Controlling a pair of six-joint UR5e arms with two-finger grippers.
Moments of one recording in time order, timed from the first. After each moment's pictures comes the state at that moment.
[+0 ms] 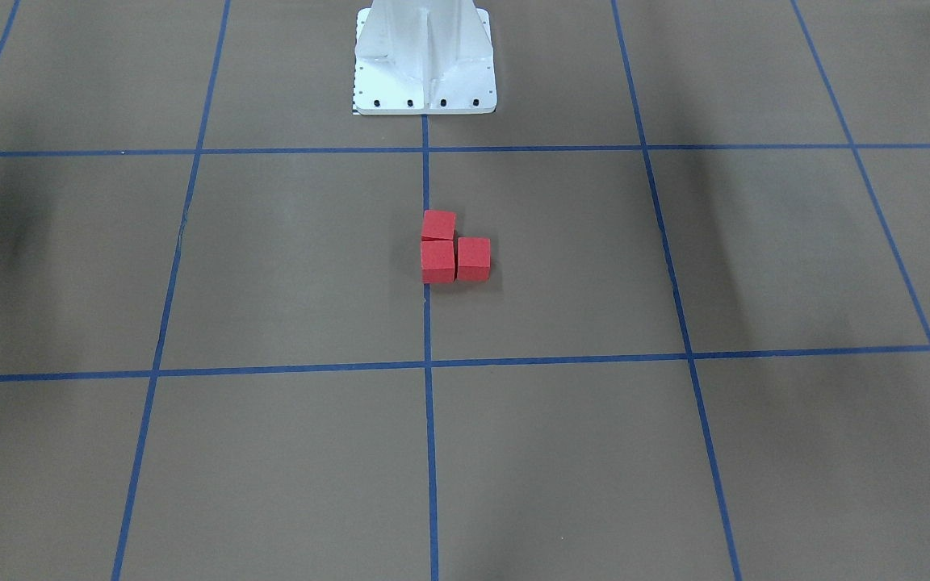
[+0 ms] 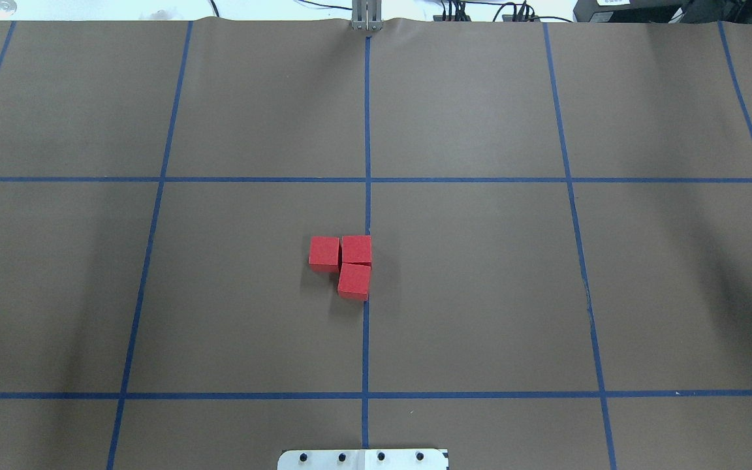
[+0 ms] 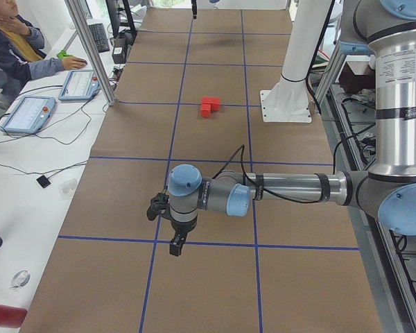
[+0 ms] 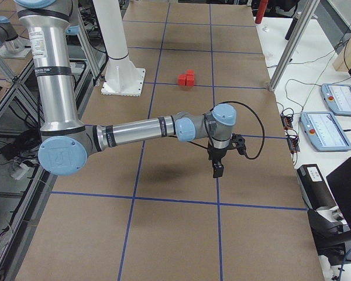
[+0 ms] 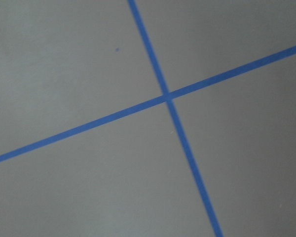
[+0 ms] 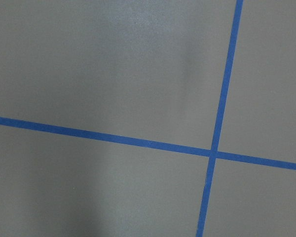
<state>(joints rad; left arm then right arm) -1.55 -1.45 -1.68 -1.70 -2.22 0.17 1.34 -1.47 1.66 -1.57 2.19 0.14</state>
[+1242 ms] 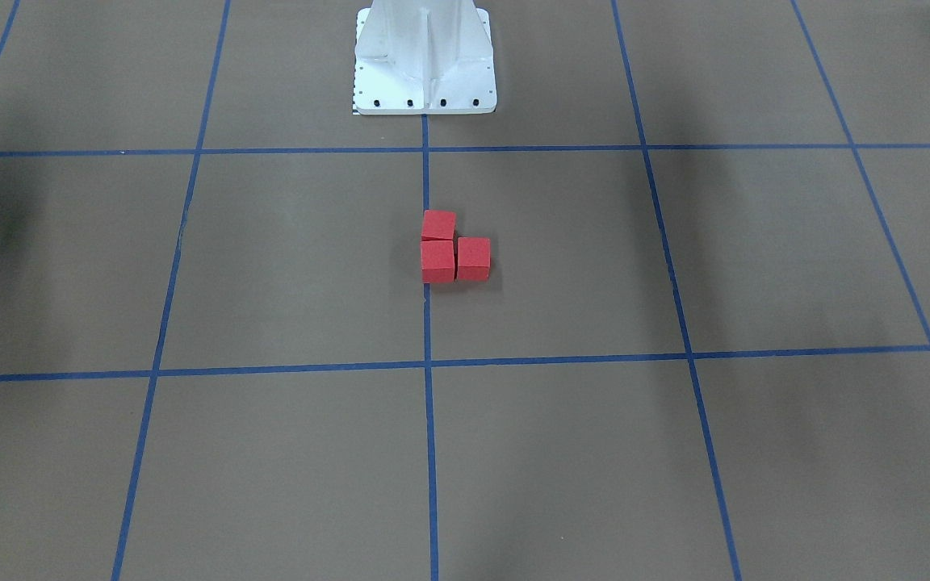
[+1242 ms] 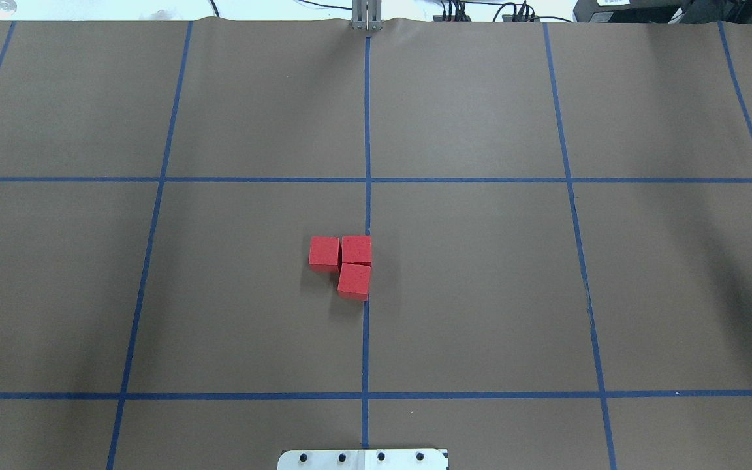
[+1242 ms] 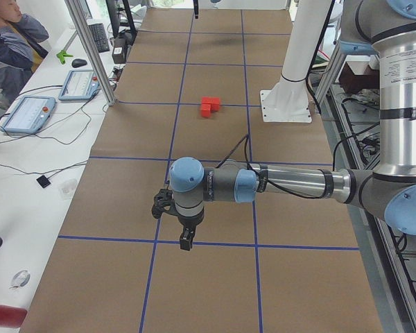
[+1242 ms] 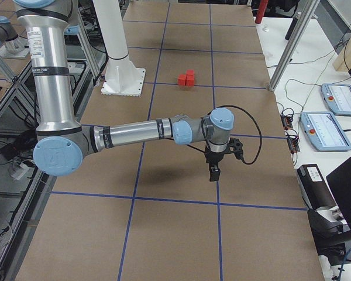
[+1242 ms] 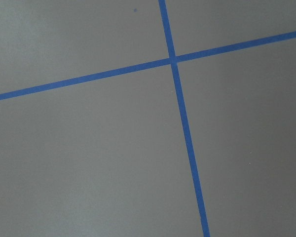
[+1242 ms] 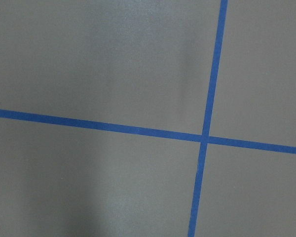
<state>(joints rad) -1.58 -1.45 -1.76 -1.52 -2.29 0.19 1.35 -1.49 1.66 -1.57 2.19 0.16</state>
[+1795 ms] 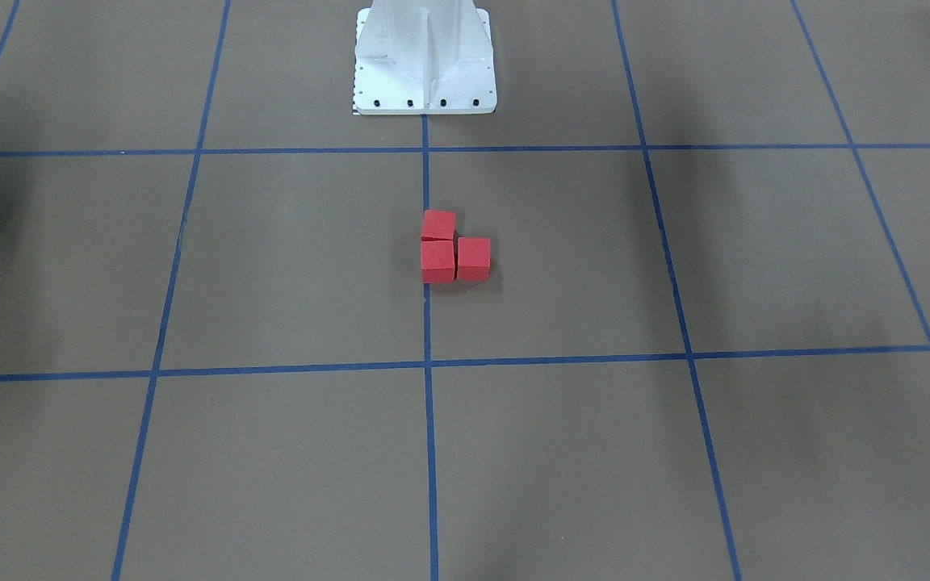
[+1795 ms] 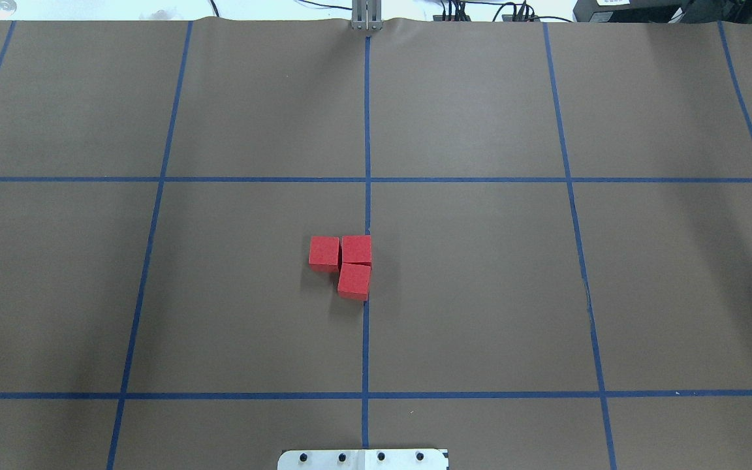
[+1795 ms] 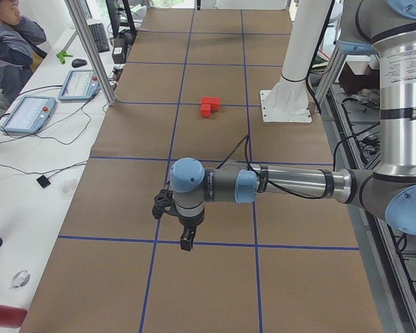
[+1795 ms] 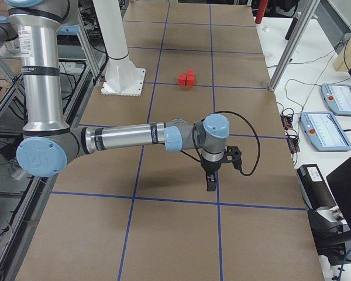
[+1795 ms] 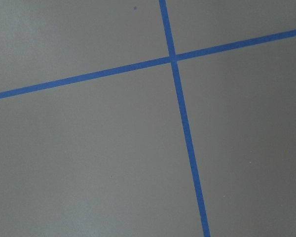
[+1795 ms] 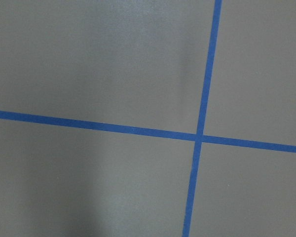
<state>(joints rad) -1.58 -1.44 -1.76 -1.52 -2.29 0.19 1.48 -1.56 1.68 -1.57 2.20 0.08</state>
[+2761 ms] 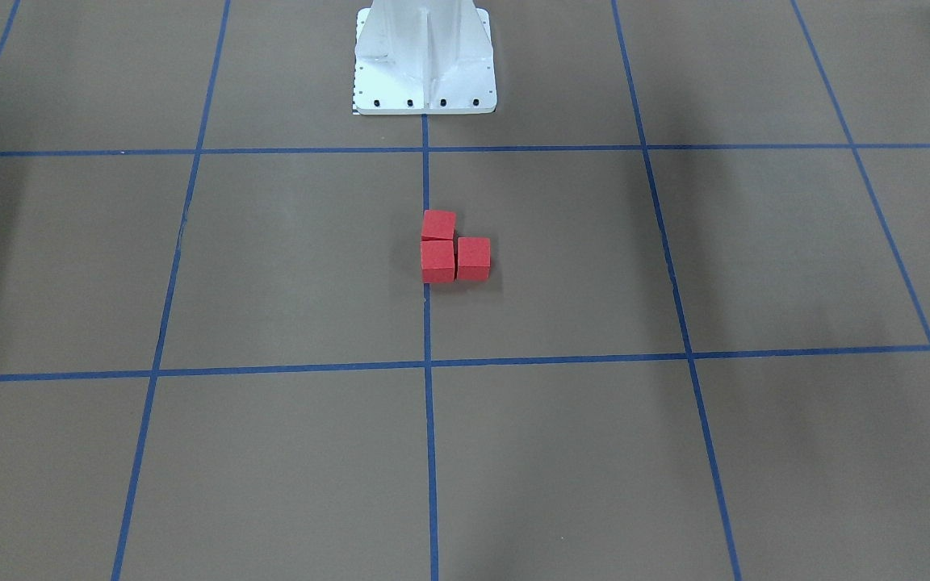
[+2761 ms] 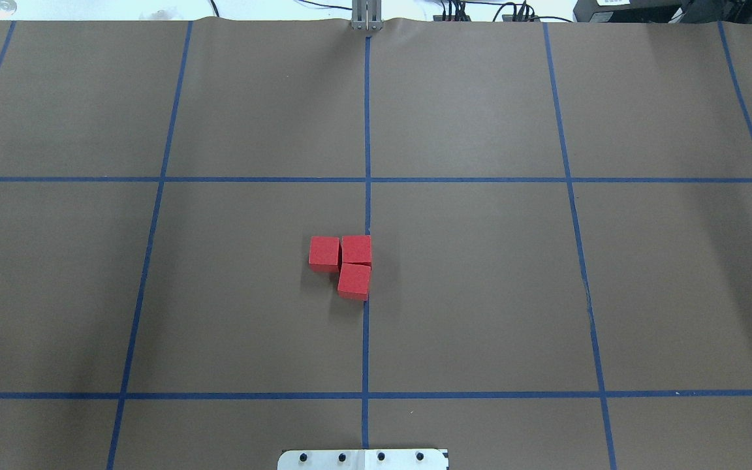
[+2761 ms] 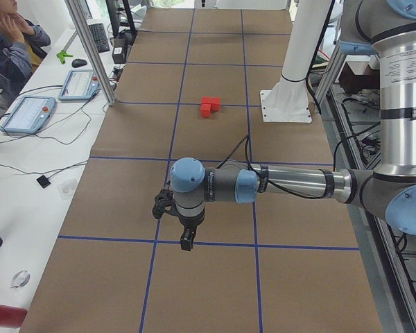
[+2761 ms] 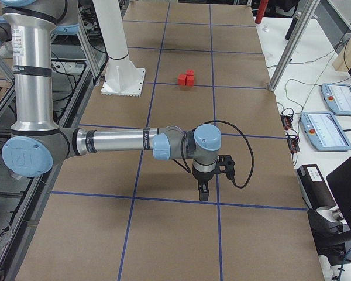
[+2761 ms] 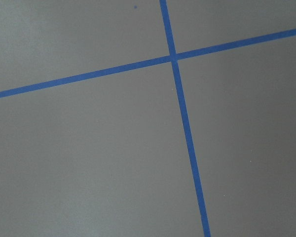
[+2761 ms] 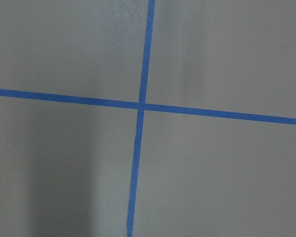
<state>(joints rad) -1.58 -1.44 -1.77 -1.52 -2.29 0.19 1.52 -1.60 1.68 -1.56 2.23 0.01</state>
